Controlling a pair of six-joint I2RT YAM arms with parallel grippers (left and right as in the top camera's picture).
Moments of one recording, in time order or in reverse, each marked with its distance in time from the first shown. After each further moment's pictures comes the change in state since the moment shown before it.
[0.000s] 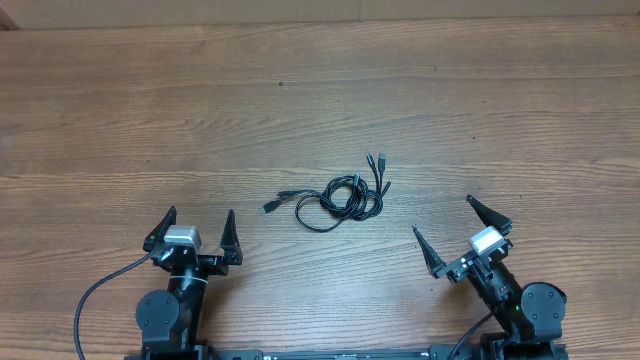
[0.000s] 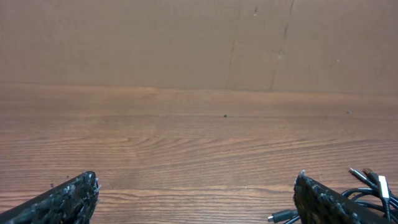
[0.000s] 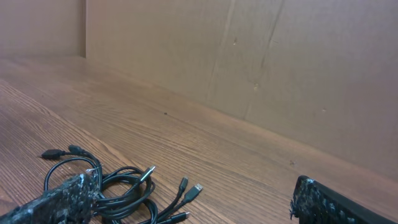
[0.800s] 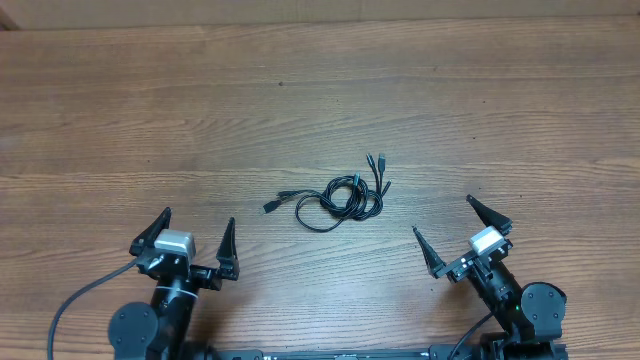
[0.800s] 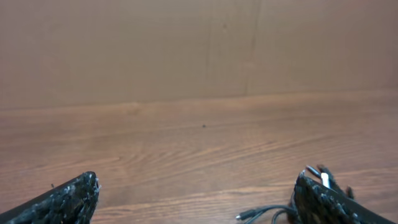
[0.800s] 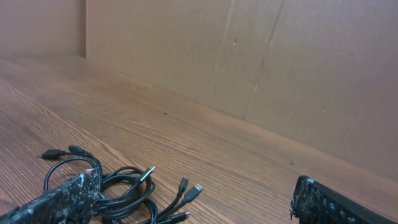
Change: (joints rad) left arm 0.000 0.066 0.358 -0.333 0.092 0.053; right arm 0.000 0.000 0.000 0.000 0.000 0.000
